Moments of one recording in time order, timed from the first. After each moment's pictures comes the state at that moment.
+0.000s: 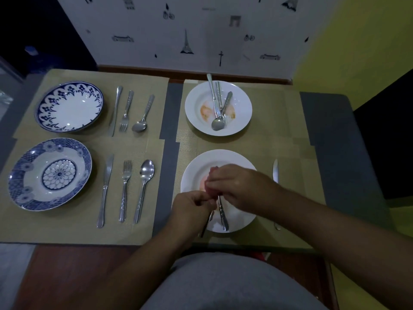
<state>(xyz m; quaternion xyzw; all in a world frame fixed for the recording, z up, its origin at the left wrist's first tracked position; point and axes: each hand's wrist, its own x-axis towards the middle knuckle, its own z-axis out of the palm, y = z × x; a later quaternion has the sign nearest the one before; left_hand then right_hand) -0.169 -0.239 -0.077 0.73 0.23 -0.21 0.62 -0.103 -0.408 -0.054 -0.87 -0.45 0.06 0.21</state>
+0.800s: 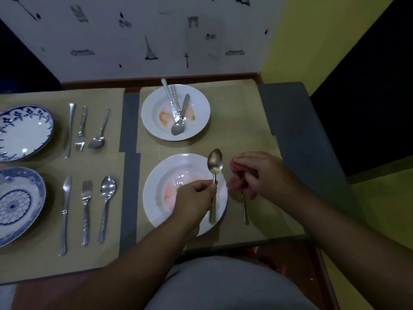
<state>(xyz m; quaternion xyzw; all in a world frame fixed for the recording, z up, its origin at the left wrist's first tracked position) -0.137 -0.339 -0.069 0.68 0.24 -0.25 0.65 -0.119 -0.532 -0.038 -0.92 -0.13 0.04 0.38</state>
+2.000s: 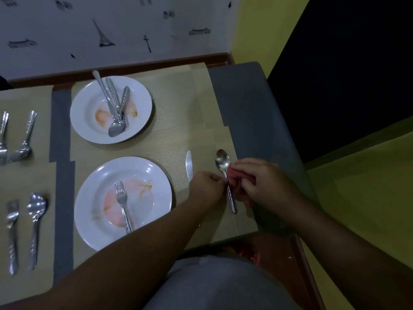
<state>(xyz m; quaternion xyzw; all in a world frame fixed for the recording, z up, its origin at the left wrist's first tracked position) -0.108 -0.507 -0.141 0.82 0.11 -0.31 0.47 -0.149 -0.660 -0.066 -0.95 -0.01 0.07 0.32</state>
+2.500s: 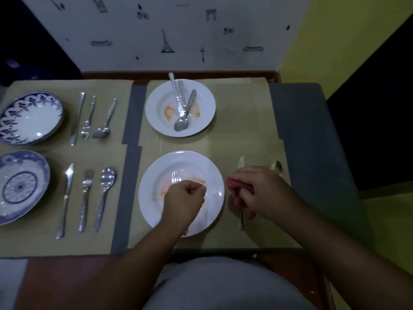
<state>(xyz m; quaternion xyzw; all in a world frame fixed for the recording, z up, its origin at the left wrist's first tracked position) -0.138 -0.339 -0.094 0.83 0.22 -0.16 0.48 -0.120 -0.543 -0.054 -0.93 -0.18 0.09 0.32</state>
